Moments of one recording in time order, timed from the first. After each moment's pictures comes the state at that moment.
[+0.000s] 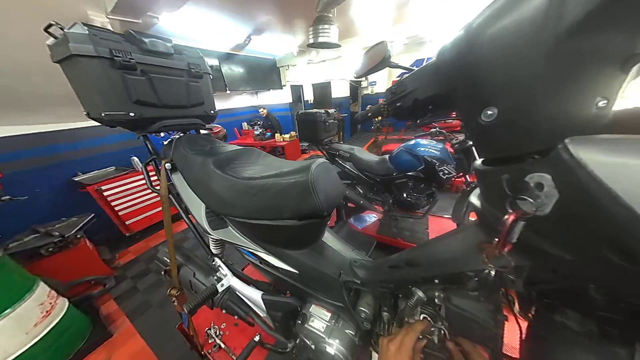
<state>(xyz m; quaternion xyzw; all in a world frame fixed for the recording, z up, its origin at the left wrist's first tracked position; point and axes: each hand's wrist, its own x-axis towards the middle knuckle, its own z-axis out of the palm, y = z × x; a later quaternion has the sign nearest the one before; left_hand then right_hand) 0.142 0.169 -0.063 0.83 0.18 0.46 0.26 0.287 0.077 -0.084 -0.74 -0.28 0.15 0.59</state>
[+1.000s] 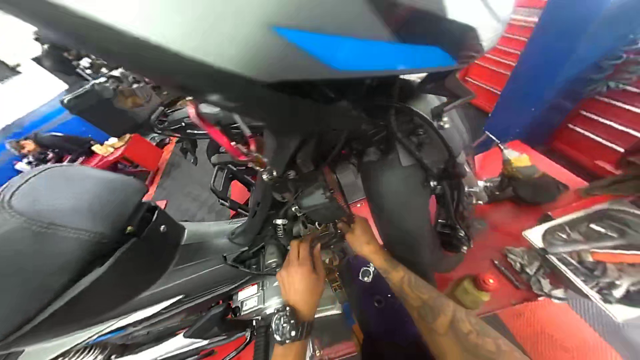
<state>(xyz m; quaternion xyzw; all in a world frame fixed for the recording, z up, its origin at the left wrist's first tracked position) 0.135 0.159 -0.003 0.94 0.23 0.26 -0.01 0.286 0.072 -0.066 -0.76 -0.24 0.18 0.57</state>
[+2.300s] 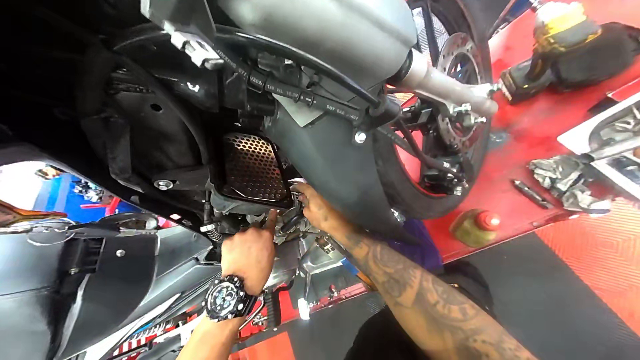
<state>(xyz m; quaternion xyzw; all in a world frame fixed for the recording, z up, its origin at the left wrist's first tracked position) 0.197 0.128 0.060 0.87 0.21 -0.26 -0.36 0.295 0.076 -0.084 -0.58 -0.26 0.34 0.69</state>
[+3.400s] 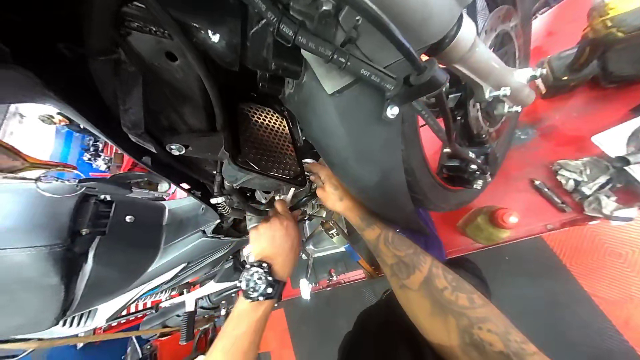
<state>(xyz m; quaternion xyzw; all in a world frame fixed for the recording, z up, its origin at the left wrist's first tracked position) 0.177 0.118 0.016 0.90 0.31 -0.12 -0.28 0.299 0.079 -0.096 -0.61 -0.29 0.26 0.69</state>
